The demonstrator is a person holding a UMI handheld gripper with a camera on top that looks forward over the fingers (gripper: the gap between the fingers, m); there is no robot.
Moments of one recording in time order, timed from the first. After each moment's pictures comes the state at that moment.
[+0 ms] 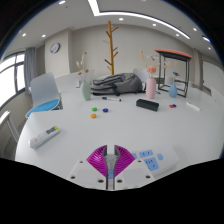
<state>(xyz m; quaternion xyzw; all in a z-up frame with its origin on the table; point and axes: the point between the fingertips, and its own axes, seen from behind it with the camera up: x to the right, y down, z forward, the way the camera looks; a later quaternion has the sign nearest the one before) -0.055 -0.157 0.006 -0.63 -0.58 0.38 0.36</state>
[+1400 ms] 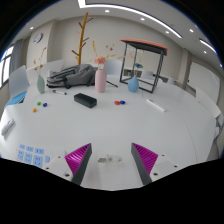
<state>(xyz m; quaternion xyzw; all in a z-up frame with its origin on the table) -0.041 0.139 0.006 -0.67 -0.57 0.25 0.39</state>
